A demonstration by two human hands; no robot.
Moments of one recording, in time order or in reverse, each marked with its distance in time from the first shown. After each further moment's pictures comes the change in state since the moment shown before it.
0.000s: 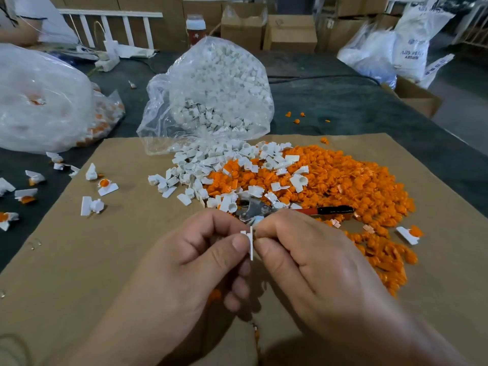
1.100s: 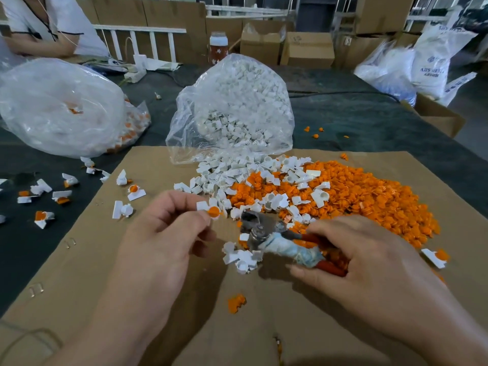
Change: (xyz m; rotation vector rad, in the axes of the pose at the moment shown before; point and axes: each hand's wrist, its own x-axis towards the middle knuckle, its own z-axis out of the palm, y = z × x) left_hand 0.013 0.008 -0.032 0.130 0.514 0.124; right_hand 0.002 0.022 -0.019 -0.387 -0.131 0.186
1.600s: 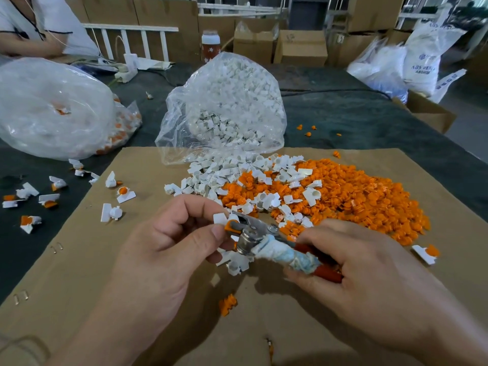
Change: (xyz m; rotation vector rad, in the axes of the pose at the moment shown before) left_hand -0.006 -0.001 0.003 -0.049 -0.292 0.185; right_hand -0.004 -0.005 -0.012 0.049 -0.084 -0.065
